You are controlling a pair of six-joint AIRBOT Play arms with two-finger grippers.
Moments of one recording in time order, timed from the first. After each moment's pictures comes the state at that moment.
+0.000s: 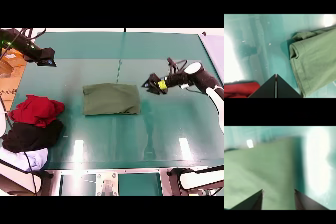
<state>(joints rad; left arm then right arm) 0.05 -1.74 2.06 1.21 -1.56 -1.41 -0.07 -1.60 1.26 -0.83 1.06 1.51</state>
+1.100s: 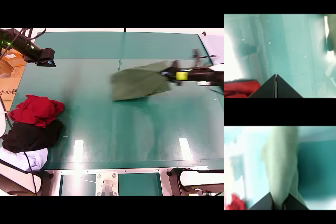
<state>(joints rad) 0.05 -1.74 2.06 1.21 -1.57 -1.41 -0.33 -1.49 1.29 -0.60 1.09 1.38</state>
